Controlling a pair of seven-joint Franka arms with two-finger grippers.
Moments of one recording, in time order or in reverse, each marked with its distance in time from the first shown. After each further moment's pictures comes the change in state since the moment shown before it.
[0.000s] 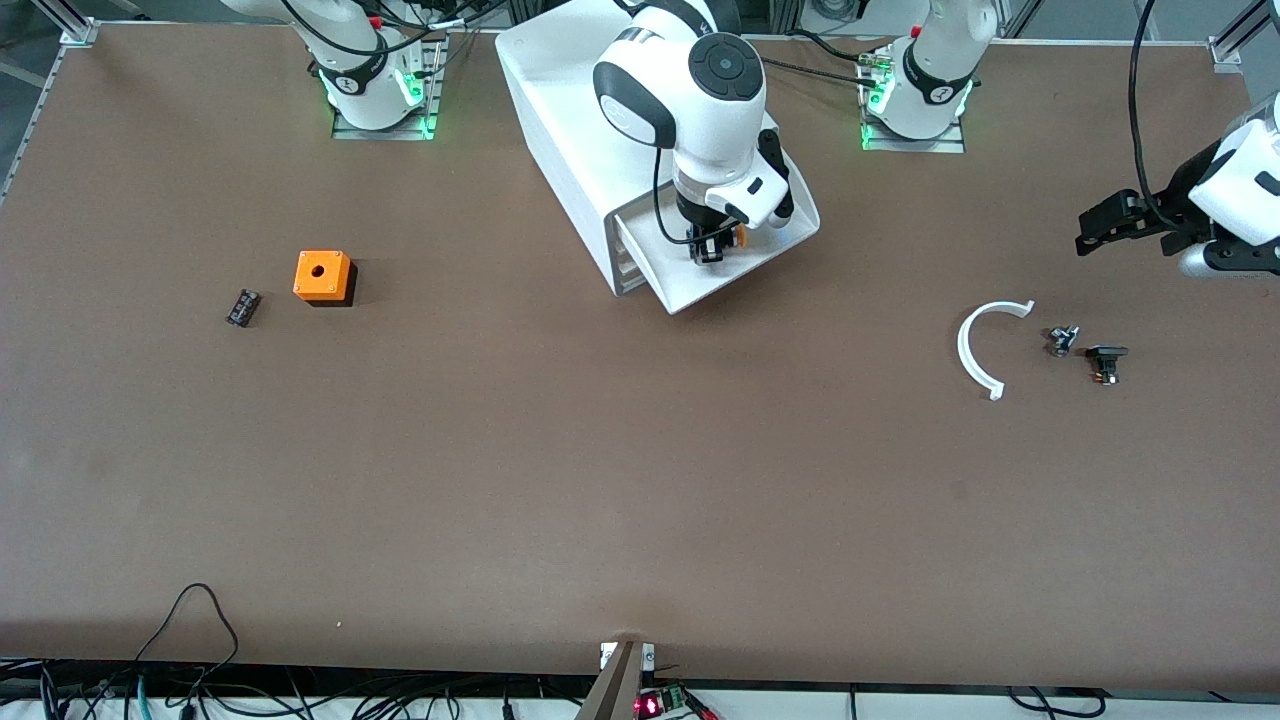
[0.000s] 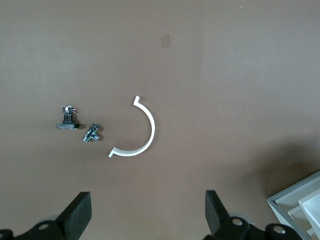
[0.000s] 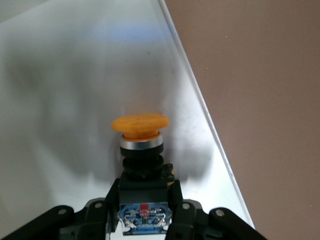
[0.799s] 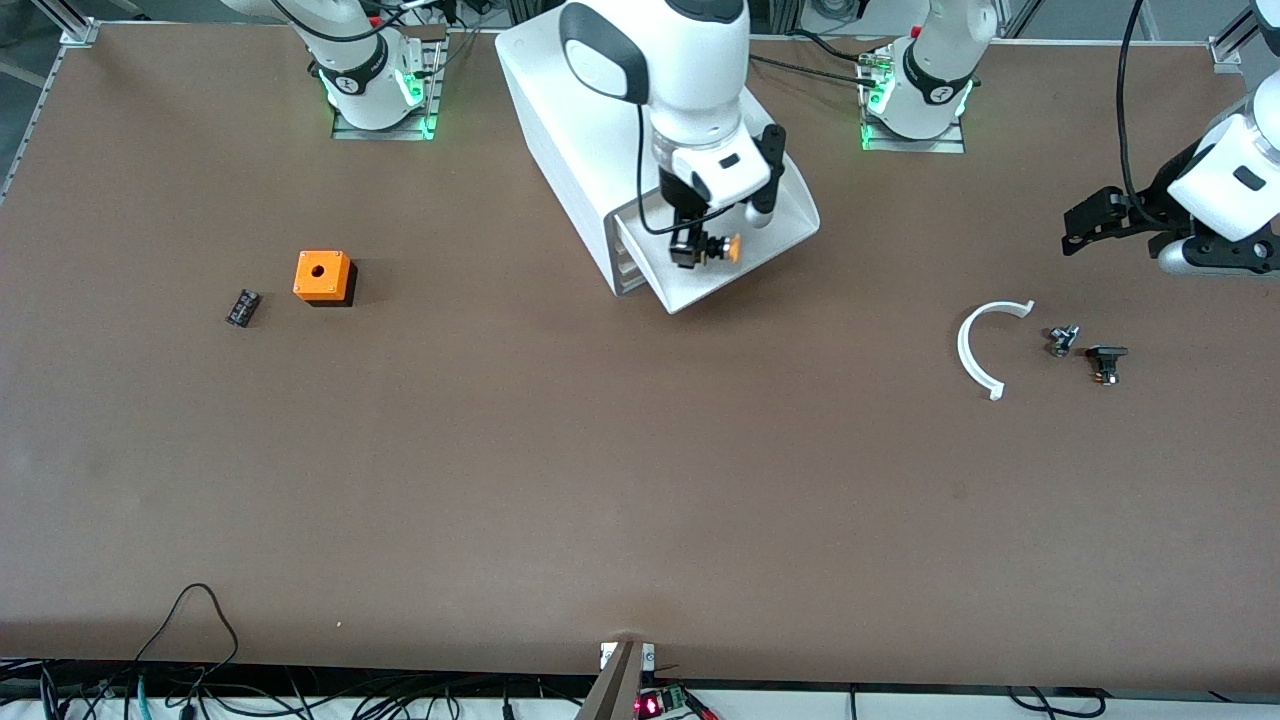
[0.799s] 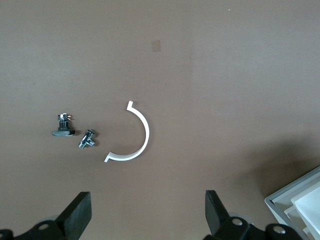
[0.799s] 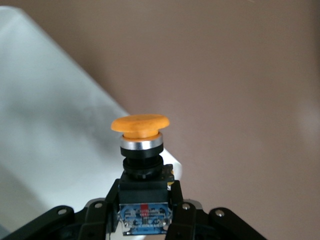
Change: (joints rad) left arm -0.010 0.001 -0.029 0.015 0.000 0.006 0.000; right arm -0.055 -0.104 -0.011 0.023 -0.118 -0.003 0.396
